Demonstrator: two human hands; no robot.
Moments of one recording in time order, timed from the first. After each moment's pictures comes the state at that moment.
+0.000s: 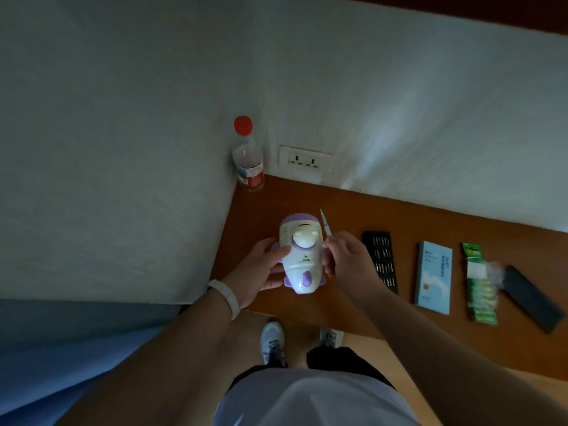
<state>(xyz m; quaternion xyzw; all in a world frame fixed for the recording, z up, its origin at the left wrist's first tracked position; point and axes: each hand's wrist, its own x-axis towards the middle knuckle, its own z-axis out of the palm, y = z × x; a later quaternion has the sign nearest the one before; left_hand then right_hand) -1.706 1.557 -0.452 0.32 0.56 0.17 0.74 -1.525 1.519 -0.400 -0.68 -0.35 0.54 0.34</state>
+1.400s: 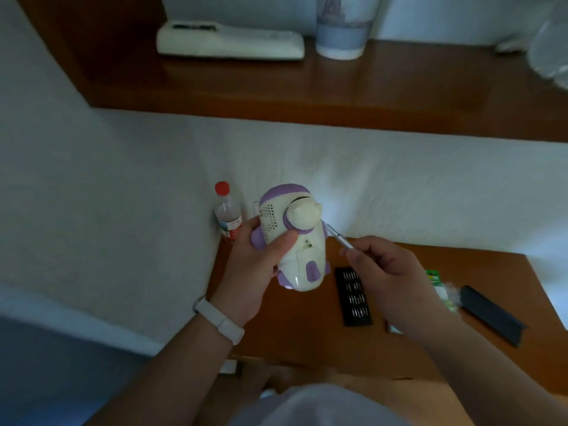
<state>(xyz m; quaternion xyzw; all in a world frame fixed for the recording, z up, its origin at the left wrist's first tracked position) -1.657 1.535 -0.284 0.43 0.41 0.43 0.68 -1.476 1.449 -0.239 -0.65 -0.52 0.35 0.43</state>
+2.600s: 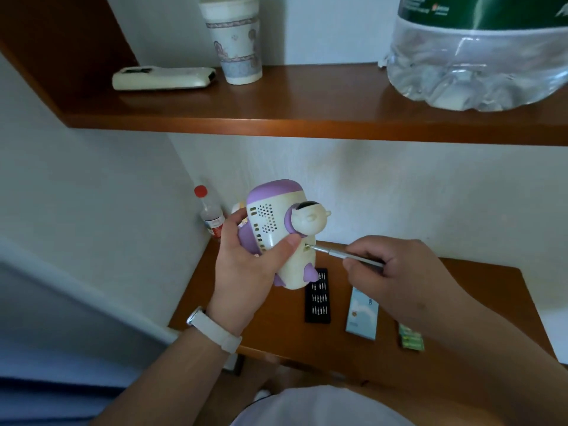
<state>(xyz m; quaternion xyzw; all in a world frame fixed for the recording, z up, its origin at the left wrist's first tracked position) -1.522 1.431 -0.231 0.52 0.53 0.52 0.42 -1.317 1.383 -0.199 -0.59 -0.69 0.29 0.30</state>
